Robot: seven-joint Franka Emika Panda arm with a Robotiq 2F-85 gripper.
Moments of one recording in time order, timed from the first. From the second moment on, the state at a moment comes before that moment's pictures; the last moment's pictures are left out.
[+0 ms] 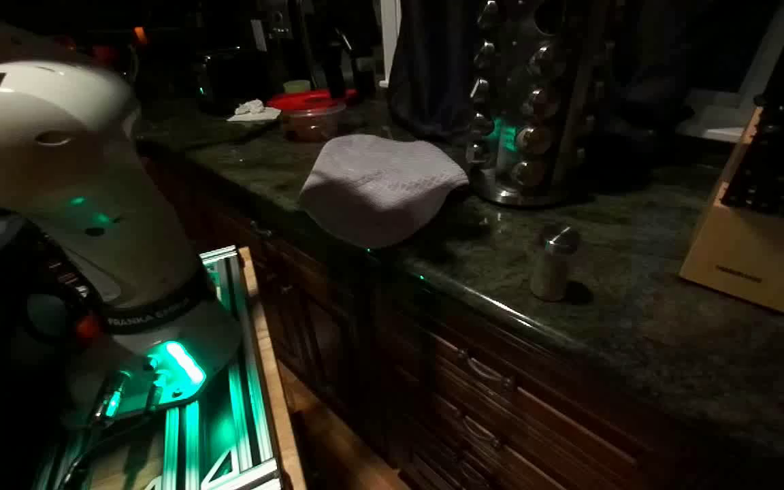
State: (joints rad) arm 0.00 -0.94 0.13 -2.73 -0.13 1.84 0.02
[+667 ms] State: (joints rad) arm 0.00 -0.93 0.13 -2.73 -0.13 1.84 0.03
